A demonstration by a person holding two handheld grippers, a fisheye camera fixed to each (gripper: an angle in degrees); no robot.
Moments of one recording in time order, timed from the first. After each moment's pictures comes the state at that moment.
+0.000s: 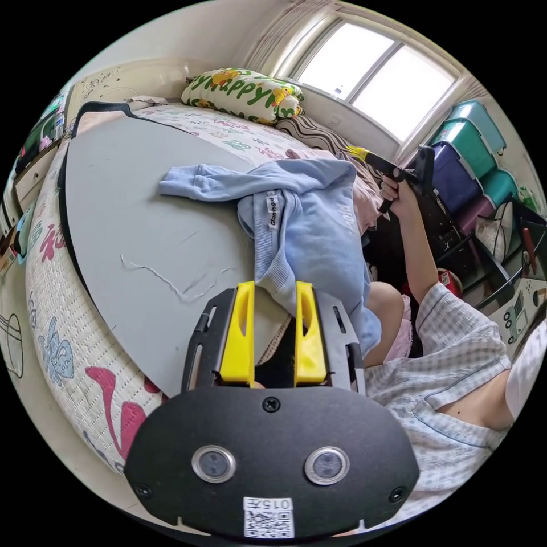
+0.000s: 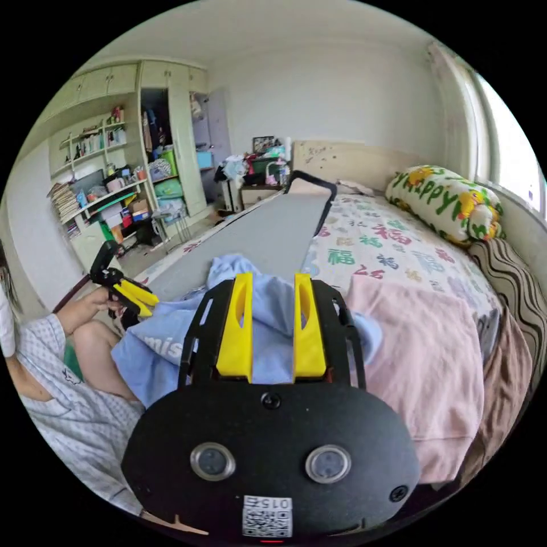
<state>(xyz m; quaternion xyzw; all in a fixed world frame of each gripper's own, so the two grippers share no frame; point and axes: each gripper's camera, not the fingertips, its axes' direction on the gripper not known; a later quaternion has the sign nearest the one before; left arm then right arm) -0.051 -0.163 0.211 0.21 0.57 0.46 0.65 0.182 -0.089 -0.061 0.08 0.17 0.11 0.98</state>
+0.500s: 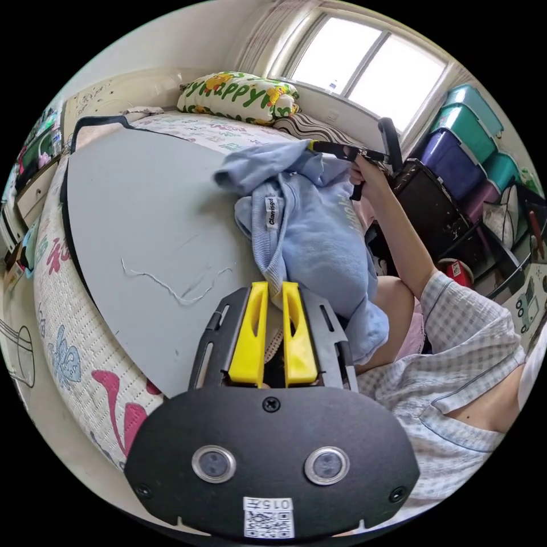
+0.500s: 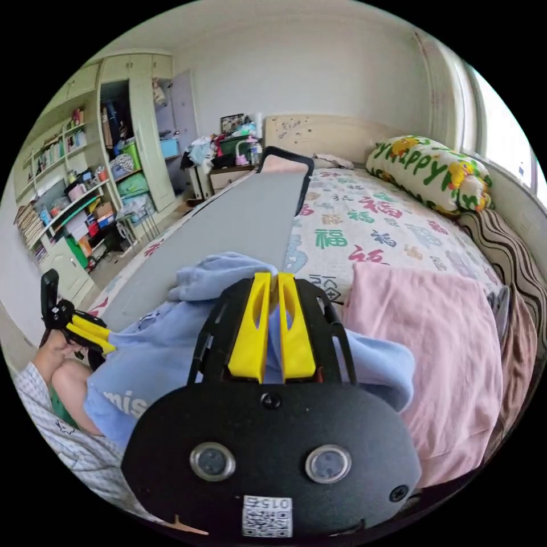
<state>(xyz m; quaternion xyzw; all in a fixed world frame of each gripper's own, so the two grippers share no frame) -0.033 -0.152 0.191 0.26 0.54 0.47 0.64 0.273 -0.072 -0.047 0.14 0.30 0.31 0.89</state>
